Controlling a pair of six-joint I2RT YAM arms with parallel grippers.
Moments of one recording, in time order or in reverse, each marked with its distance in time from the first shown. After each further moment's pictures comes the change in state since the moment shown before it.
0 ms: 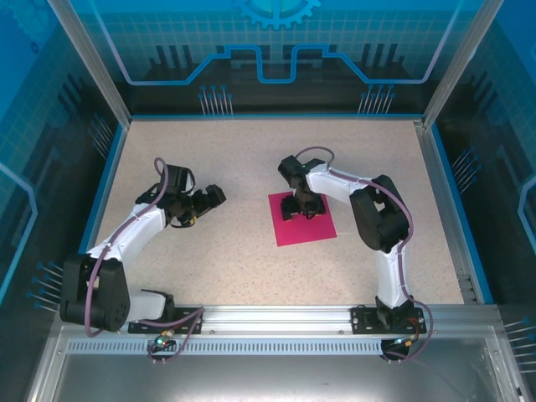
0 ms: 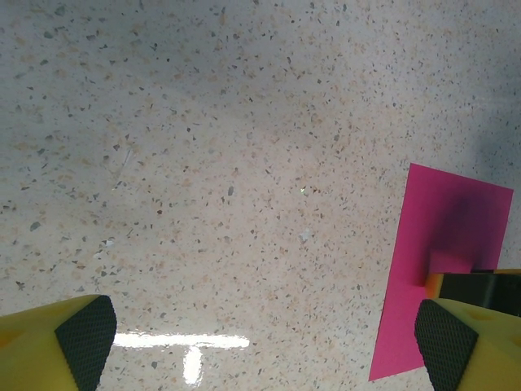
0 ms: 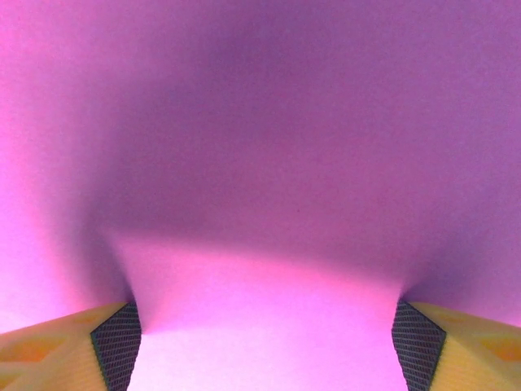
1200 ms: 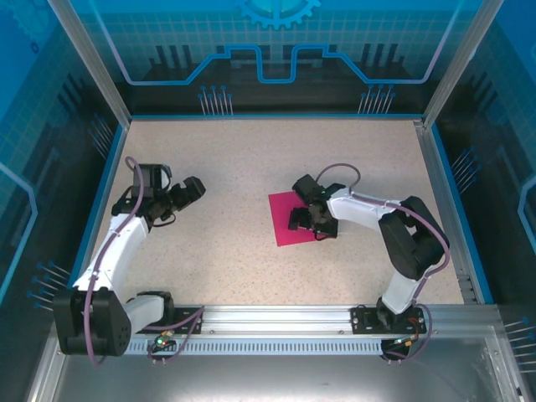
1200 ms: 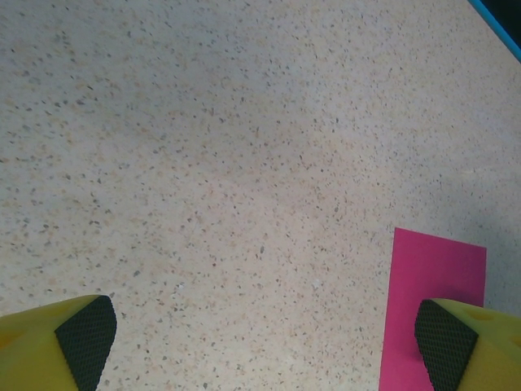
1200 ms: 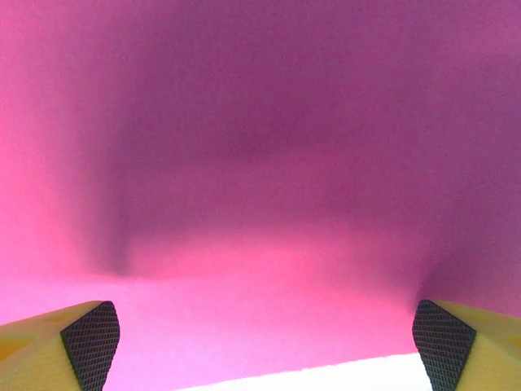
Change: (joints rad) left arm 0.150 -0.164 0.015 -0.052 -0.020 0.097; right arm 0.035 -0.326 -0.402 0.201 0.015 0.356
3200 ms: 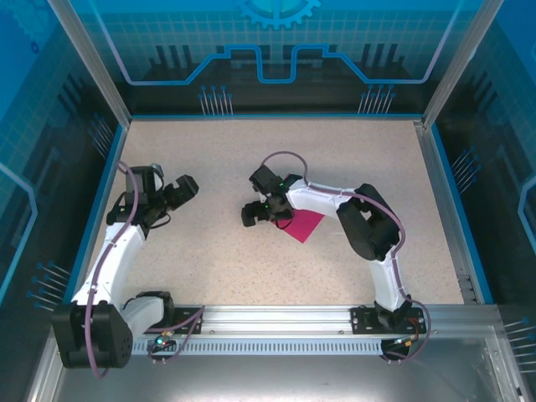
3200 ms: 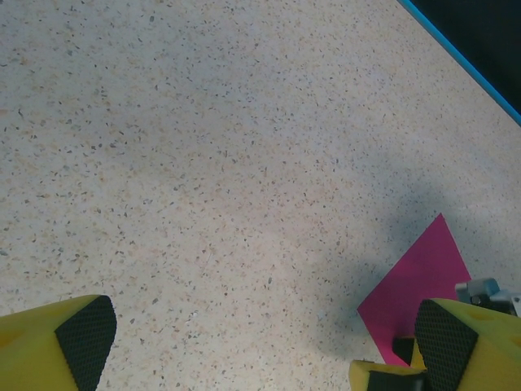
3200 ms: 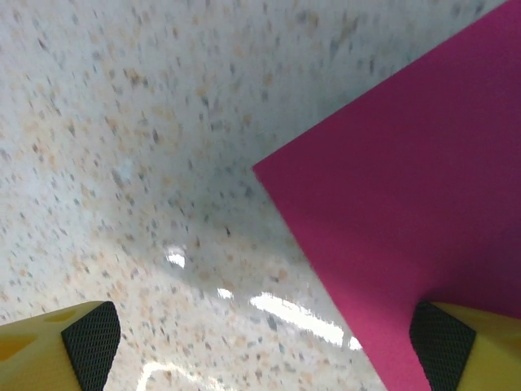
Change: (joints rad) left arm 0.047 -0.082 -0.039 0.054 -0.039 0.010; right arm 0.152 0.330 0.400 0.124 -0.149 -0.264
